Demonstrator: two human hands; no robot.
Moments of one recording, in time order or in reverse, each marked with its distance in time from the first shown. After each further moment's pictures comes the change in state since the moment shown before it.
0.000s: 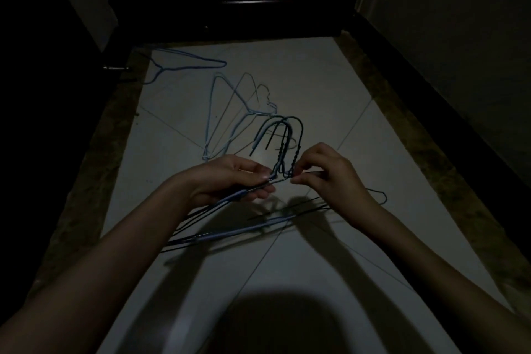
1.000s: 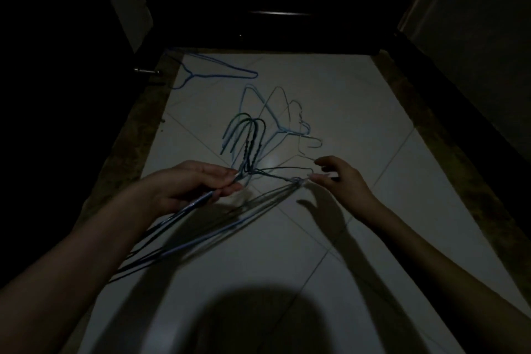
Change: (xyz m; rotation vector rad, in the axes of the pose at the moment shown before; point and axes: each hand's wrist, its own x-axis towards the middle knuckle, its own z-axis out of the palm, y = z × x) left_hand -0.005 -0.003 -0.106 -0.244 0.282 -0.025; right_hand 0.100 0.060 0.045 -0.110 -0.054 0.254
